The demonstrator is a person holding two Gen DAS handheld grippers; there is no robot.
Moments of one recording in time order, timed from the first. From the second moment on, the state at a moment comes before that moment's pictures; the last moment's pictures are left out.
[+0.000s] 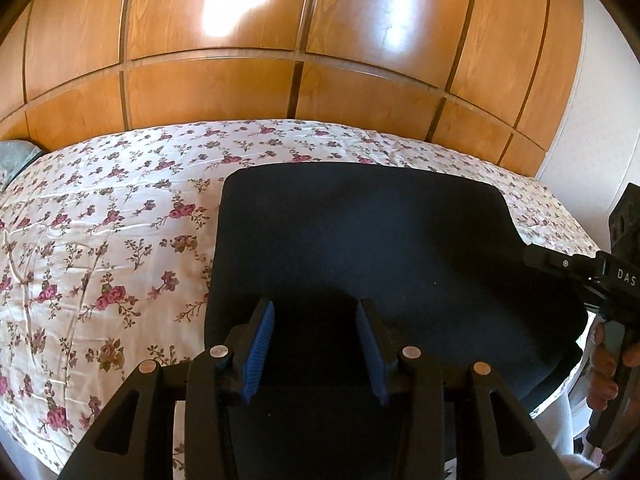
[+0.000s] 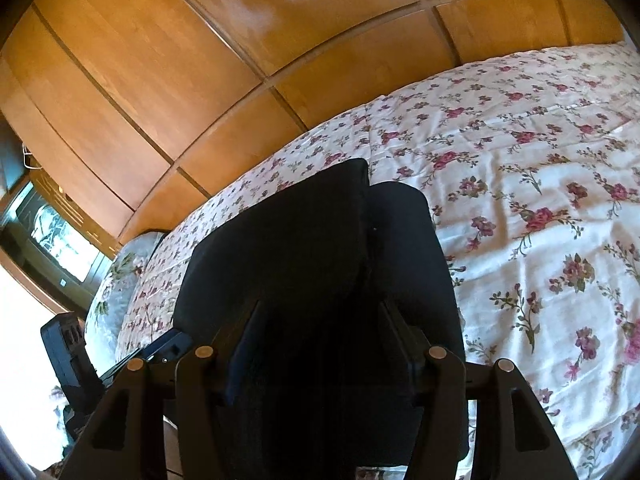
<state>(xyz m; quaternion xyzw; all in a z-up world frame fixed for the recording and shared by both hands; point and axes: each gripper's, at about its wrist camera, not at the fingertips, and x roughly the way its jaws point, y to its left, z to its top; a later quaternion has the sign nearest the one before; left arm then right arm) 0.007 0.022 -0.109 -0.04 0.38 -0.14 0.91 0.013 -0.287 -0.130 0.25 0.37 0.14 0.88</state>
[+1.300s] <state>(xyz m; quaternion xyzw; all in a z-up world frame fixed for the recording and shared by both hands) 0.021 0.018 -0.106 -0.03 0.43 -0.08 0.90 0.056 -0.272 -0.130 0.20 0.39 0.14 0.89</state>
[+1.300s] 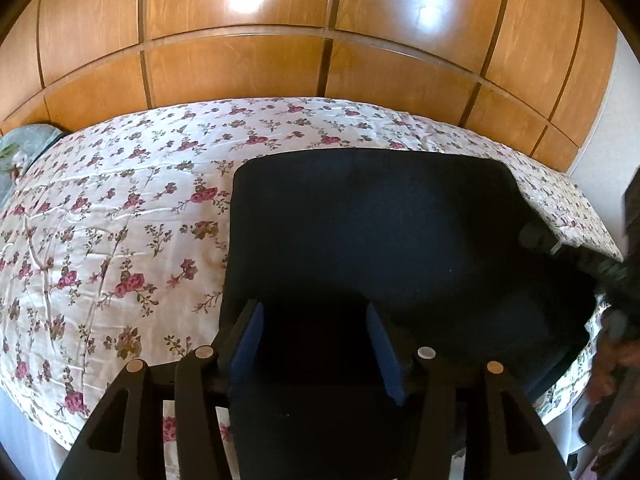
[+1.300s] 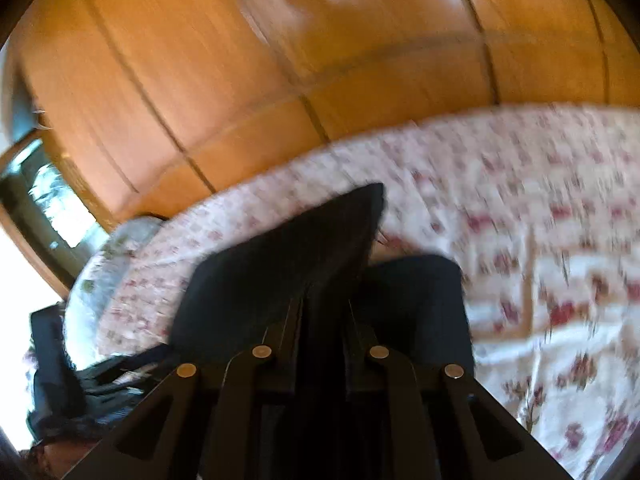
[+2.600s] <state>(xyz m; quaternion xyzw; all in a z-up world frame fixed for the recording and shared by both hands) -0.010 0.008 -0.110 0.03 0.40 -0.08 0.91 -0.001 -0.275 -0.132 0.19 0.40 0.12 0.89</state>
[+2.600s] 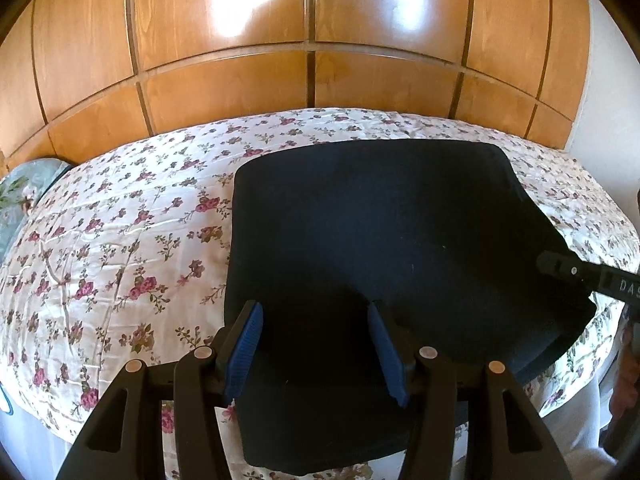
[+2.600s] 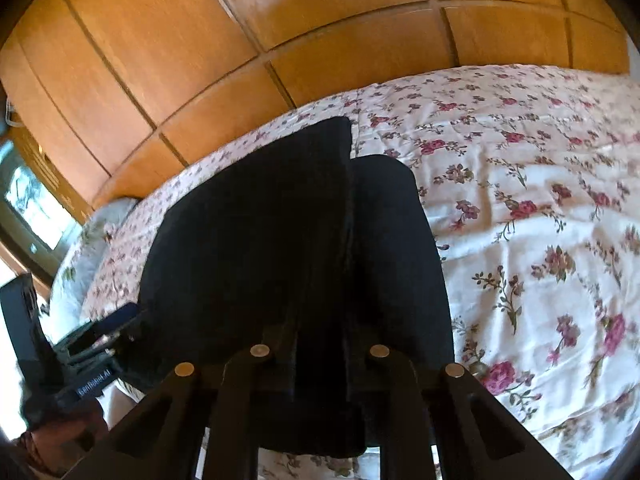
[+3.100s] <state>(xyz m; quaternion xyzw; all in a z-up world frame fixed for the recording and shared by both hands) 0.043 -0.001 -0.092 0.03 0.42 -0.10 0.90 0.045 -0.240 -0.087 0.06 0.38 0.11 0.92</state>
